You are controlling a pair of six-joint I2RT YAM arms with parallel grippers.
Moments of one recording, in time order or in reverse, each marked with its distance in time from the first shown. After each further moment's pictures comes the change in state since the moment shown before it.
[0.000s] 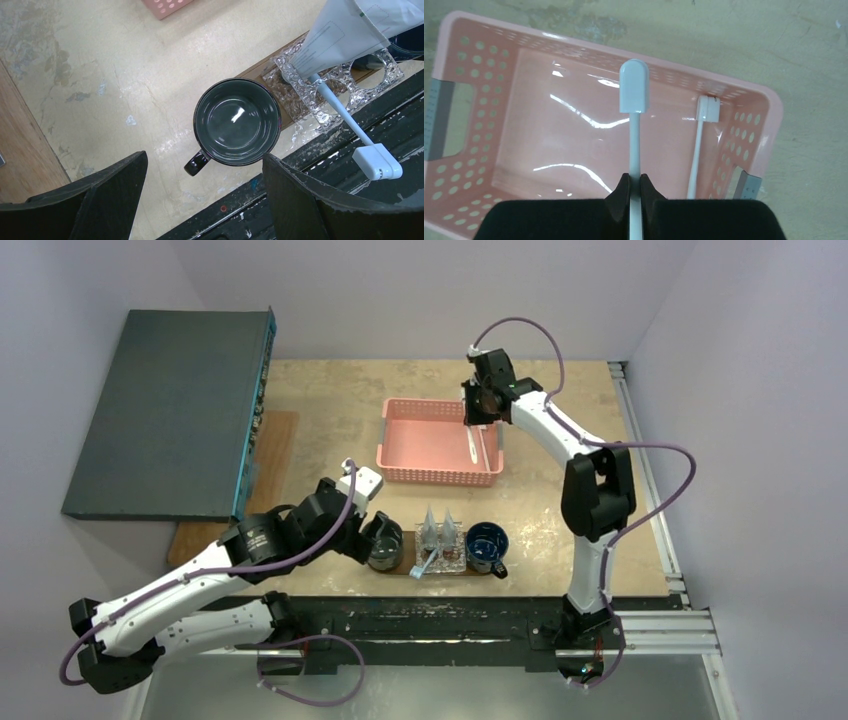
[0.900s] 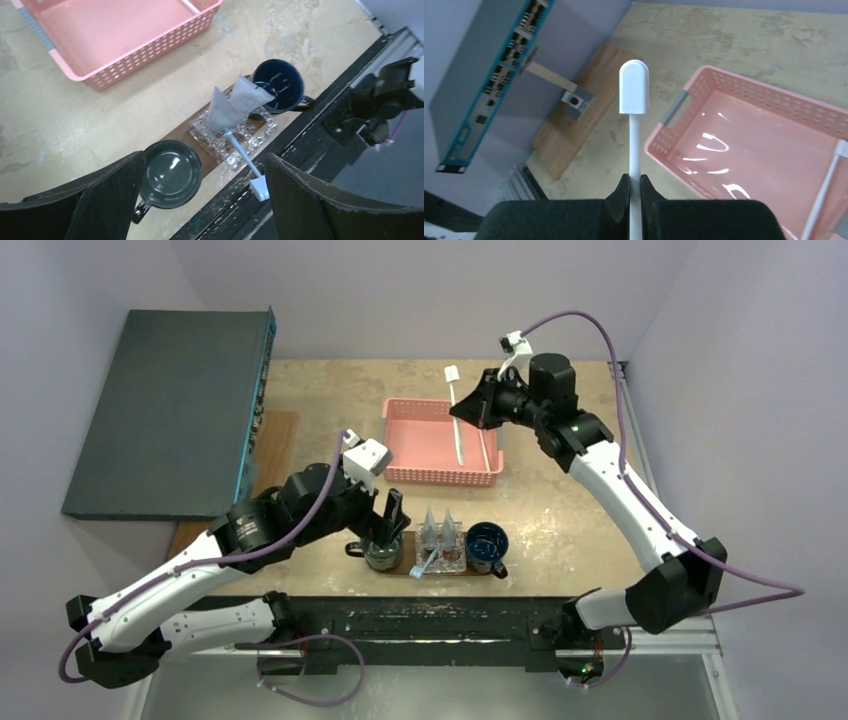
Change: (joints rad) left arm 0.008 0.066 0.179 0.131 0.179 -0.035; right arm 0.027 -0.613 -0.349 0.267 -0.401 0.161
